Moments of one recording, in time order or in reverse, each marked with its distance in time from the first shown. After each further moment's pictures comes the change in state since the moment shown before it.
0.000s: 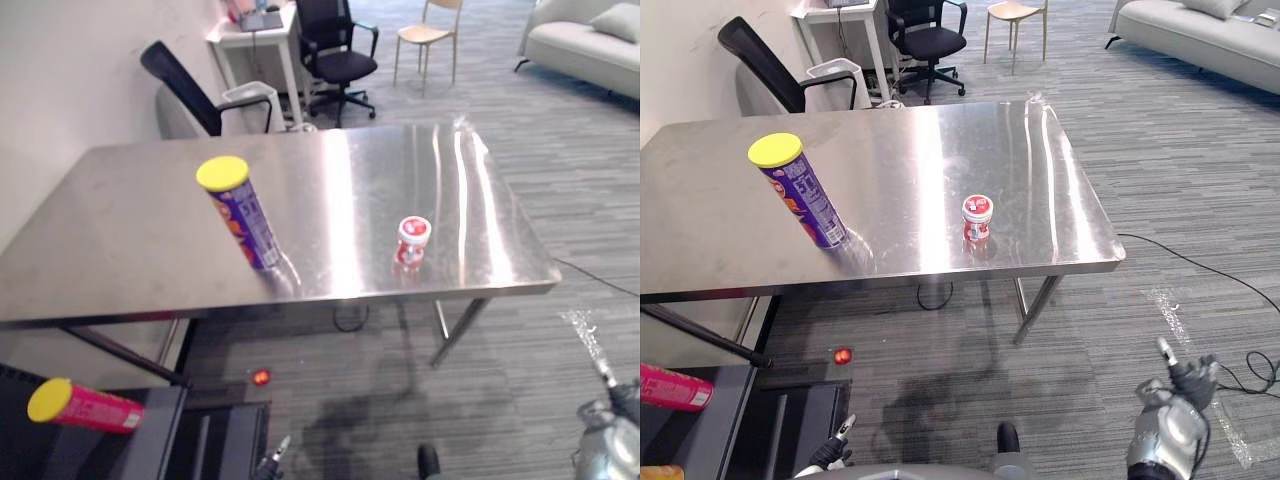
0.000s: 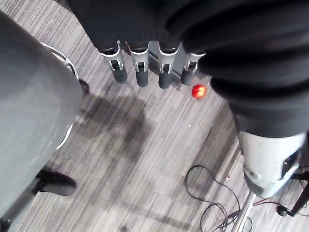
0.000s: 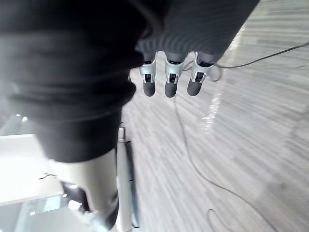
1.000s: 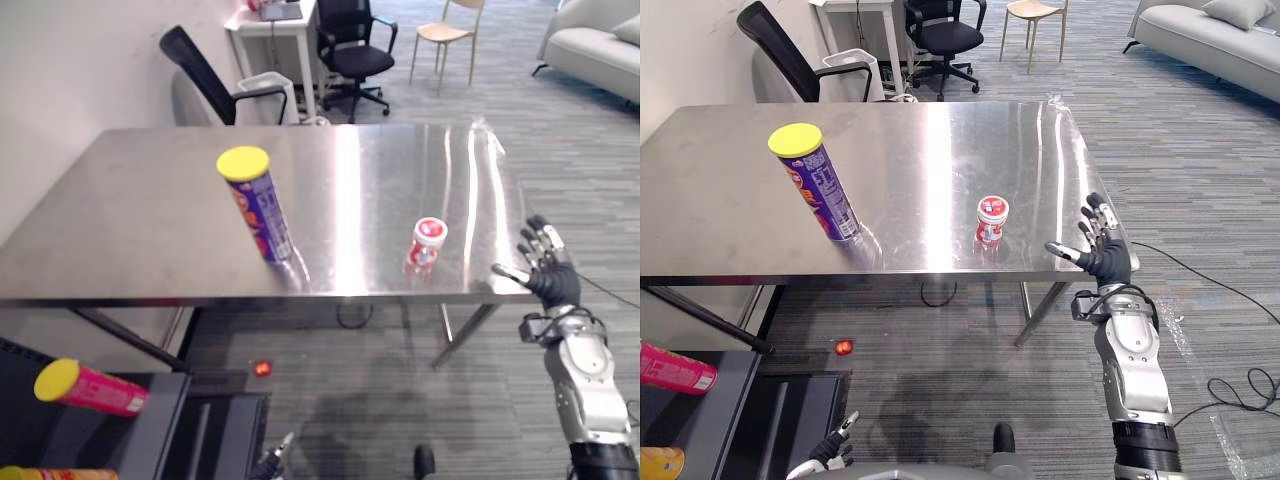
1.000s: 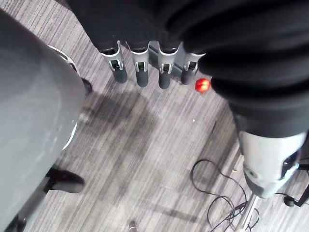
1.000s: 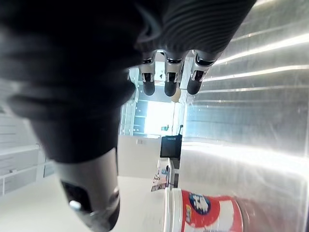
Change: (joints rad) left arm 0.009 0.003 0.029 -0.066 0.117 0.065 -0.016; right arm -0.015 -0.066 0.472 -0.689 -0.203 0.203 0.244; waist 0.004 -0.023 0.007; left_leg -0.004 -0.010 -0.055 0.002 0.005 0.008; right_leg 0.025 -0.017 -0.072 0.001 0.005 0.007
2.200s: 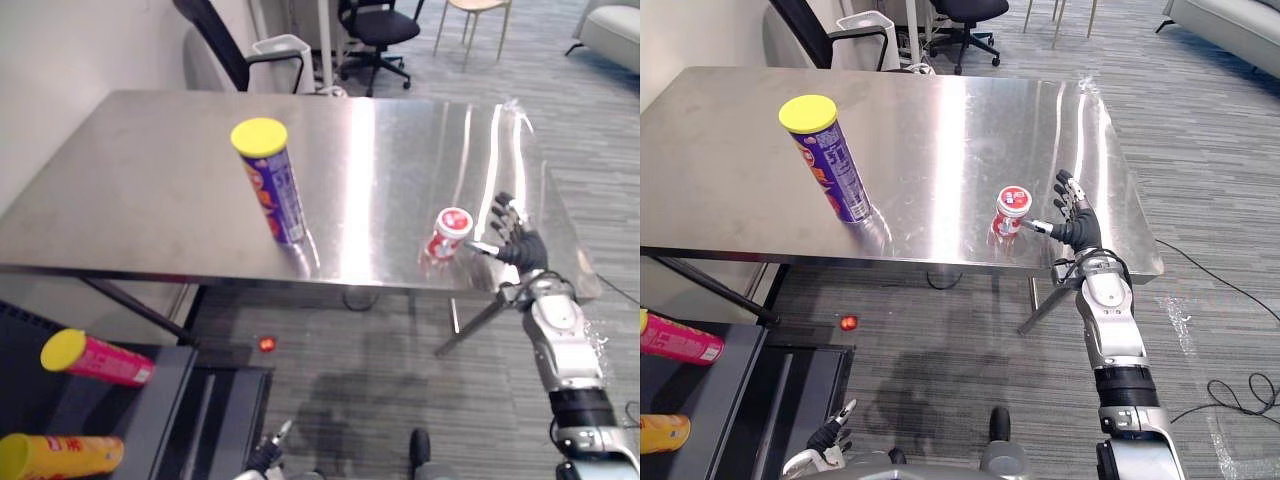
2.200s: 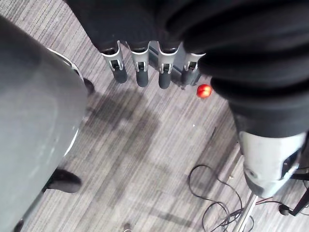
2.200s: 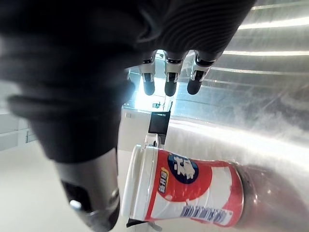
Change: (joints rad) left arm -0.002 0.008 -0.006 -0.062 -0.005 -0.021 -0.020; right arm -0.264 -0.017 0.075 0.247 -0.080 -0.010 0.013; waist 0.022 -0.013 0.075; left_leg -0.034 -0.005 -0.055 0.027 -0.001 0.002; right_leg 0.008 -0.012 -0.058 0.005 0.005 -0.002
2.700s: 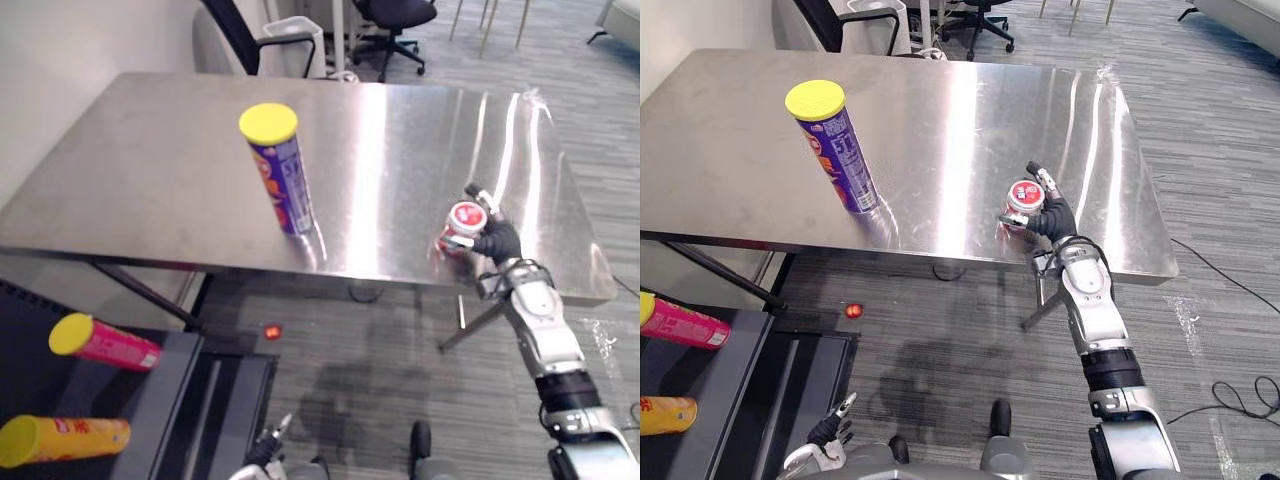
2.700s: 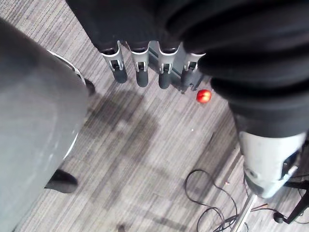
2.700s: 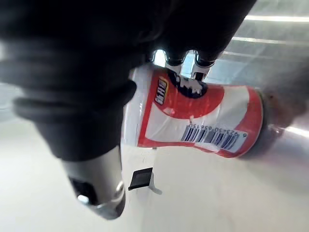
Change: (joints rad) left arm -0.003 0.001 -0.017 -0.027 -0.037 -0.003 0.000; right arm -0.097 0.003 0.095 0.075 0.000 -0.022 0.017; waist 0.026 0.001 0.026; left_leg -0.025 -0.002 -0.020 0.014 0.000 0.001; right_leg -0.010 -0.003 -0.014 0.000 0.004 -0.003
